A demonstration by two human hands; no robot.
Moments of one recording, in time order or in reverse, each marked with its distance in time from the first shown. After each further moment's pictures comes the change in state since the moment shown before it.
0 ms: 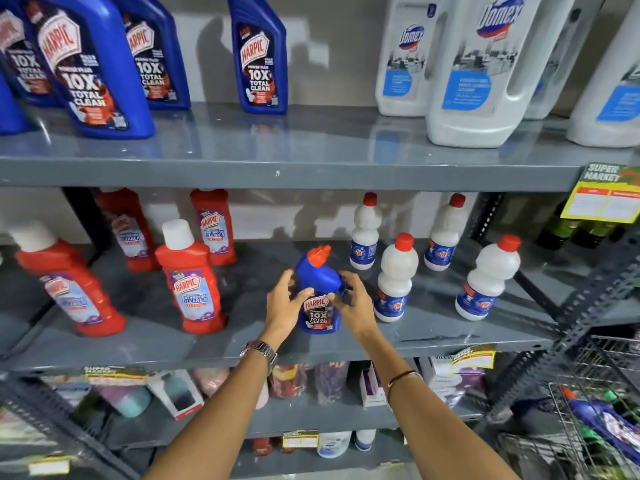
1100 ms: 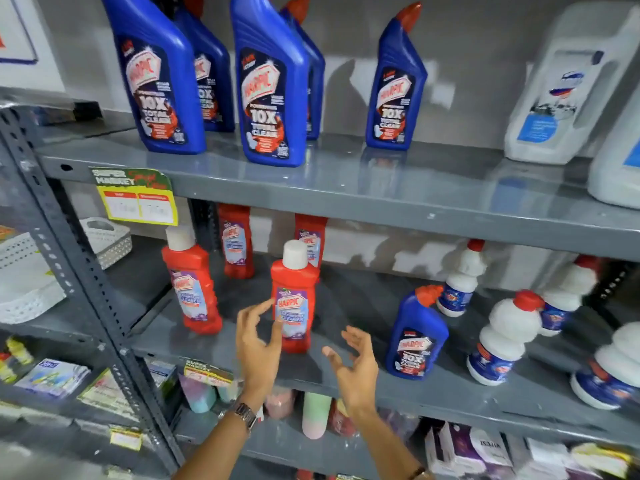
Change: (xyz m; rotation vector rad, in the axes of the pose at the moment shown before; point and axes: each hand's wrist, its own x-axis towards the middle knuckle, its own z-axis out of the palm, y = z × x) left_hand -0.033 -0.073 -0.160 -0.017 0.611 0.184; right_hand -0.045 -0.016 0.162 0.148 0.047 0.067
